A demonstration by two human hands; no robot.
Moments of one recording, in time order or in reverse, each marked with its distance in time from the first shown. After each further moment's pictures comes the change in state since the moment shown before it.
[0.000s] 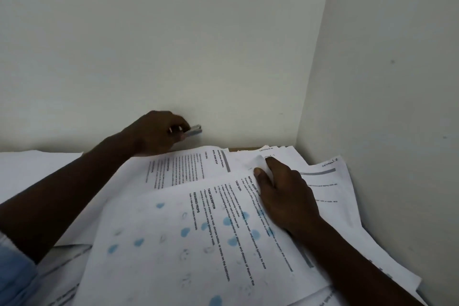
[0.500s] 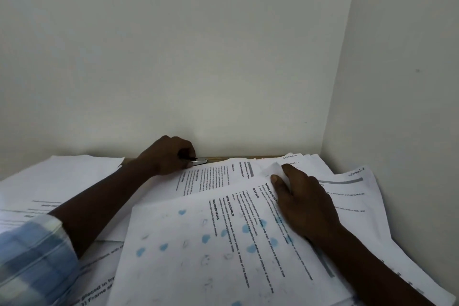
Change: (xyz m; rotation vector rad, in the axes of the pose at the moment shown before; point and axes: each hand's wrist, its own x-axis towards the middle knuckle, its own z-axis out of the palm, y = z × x) left_hand -0.032 -0.046 0.022 0.004 -0.055 -0.114; right_hand -0.004 -0.013 0.002 0.022 -0.015 -0.058
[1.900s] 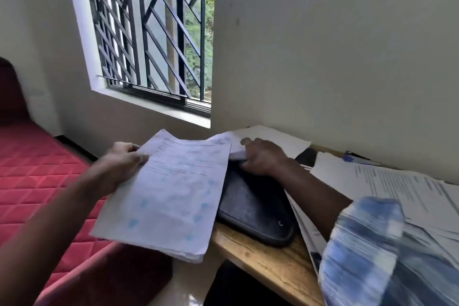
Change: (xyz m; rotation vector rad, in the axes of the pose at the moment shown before) left_hand -0.507 -0.156 -0.120 -0.679 0.645 -1.115; right_hand -0.087 -0.365 0.170 -0.328 -0.492 -0.782
